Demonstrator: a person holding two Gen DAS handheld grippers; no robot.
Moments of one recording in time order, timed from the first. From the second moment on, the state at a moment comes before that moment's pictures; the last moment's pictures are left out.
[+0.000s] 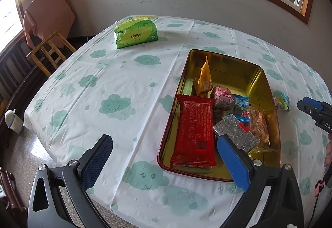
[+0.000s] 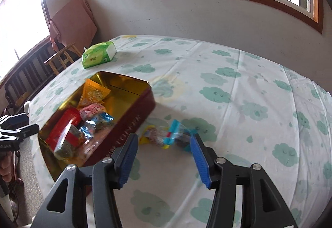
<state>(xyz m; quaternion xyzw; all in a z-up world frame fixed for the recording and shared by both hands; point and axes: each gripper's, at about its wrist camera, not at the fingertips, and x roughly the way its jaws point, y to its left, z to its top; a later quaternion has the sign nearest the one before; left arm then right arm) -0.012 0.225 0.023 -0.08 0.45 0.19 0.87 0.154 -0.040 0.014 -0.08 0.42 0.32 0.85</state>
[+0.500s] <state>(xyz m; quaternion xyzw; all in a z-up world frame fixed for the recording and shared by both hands) 0.001 0.202 0.024 -0.06 0.47 0.18 0.86 0.198 -0.021 -0.025 -0.25 0.45 0.41 0.75</state>
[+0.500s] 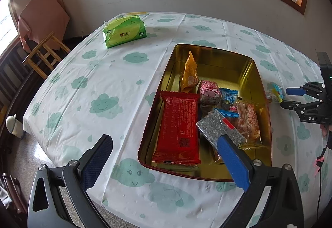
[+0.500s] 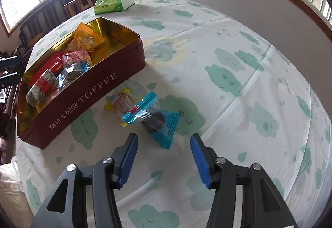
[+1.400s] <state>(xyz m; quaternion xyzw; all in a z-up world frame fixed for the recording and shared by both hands) 0.044 0.140 0.021 -0.03 0.47 0.12 0.87 0.195 -0.046 -0.034 -0.12 0.42 0.38 0.82</state>
